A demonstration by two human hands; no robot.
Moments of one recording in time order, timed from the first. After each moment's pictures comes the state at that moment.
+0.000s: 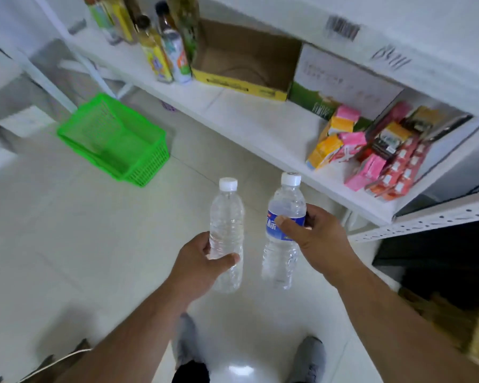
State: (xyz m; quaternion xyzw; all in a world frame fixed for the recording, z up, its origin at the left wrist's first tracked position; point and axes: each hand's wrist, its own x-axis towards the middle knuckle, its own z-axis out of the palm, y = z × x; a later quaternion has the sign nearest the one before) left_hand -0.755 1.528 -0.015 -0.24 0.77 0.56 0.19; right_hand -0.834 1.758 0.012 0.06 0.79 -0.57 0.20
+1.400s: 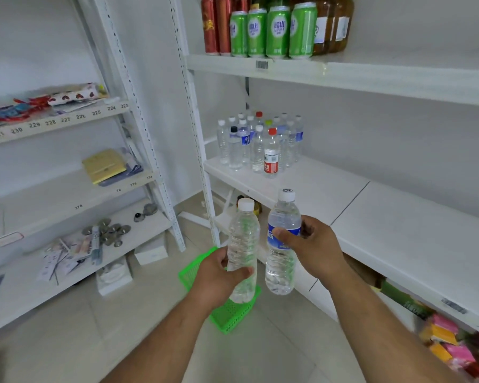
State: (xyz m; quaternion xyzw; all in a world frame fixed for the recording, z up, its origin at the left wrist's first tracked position) left_hand -0.858 1.186 0.345 -0.19 0.79 0.58 -0.09; right_hand -0.960 1.378 0.389 -0.16 0.78 -0.61 0.04
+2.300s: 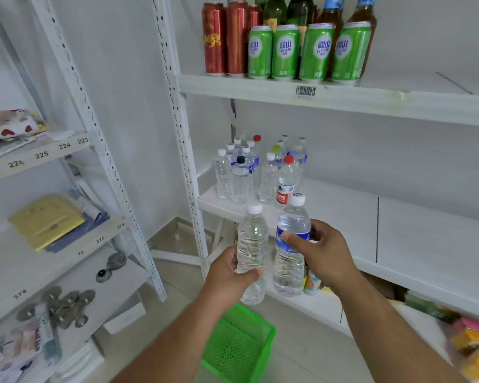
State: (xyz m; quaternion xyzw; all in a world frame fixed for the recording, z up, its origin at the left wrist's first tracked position) left_hand -1.027 0.947 0.349 -0.03 0.77 0.64 -0.01; right_hand -1.054 1.159 0.410 -0.06 0.80 -0.59 -0.08
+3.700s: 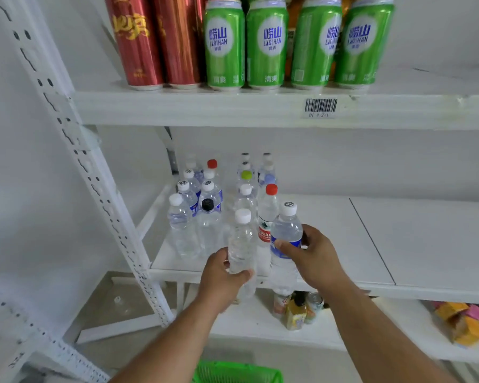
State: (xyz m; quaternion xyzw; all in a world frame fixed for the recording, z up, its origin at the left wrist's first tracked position) left_hand -1.321 0.898 0.317 0.06 0.81 0.58 0.08; right_hand -1.259 1.097 0.377 0.14 0.80 -0.56 -0.17
